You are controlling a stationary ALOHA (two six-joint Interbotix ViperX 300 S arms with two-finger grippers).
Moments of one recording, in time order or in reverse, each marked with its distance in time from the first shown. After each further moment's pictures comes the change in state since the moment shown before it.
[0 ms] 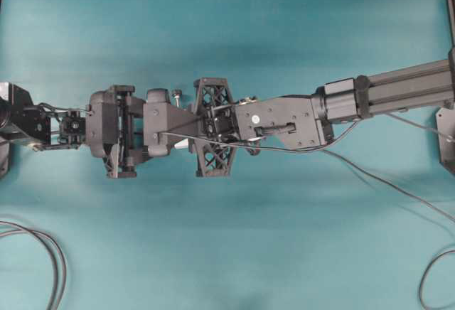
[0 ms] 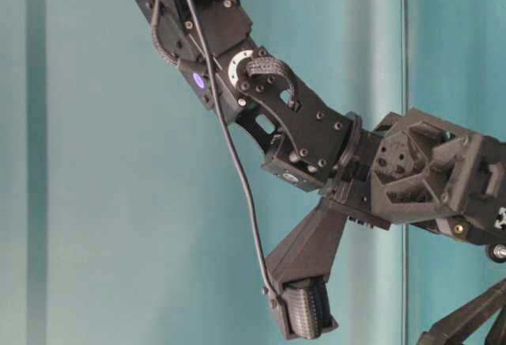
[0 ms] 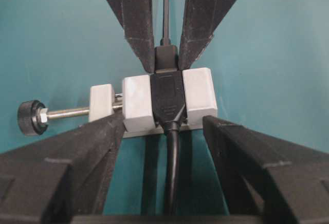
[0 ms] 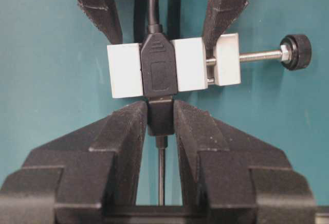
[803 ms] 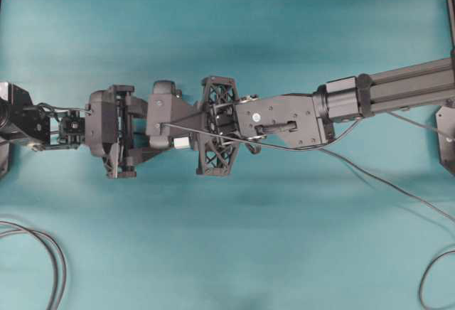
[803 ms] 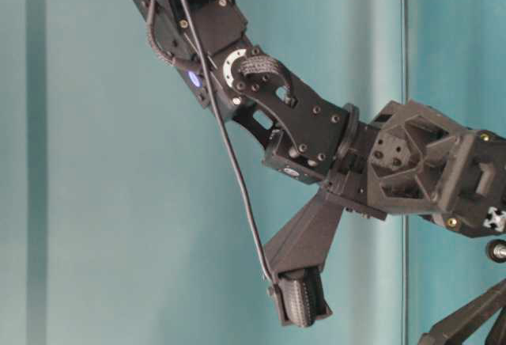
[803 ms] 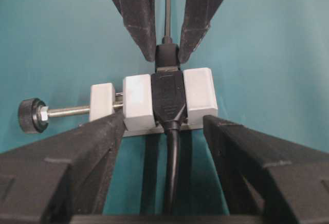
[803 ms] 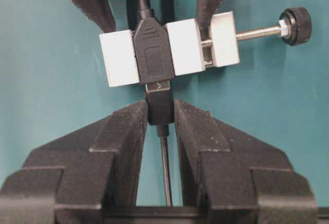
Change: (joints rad) left arm 0.000 0.000 0.005 -0.002 -0.003 -0.011; right arm -0.003 -0.008 0.002 0.012 0.084 0.078
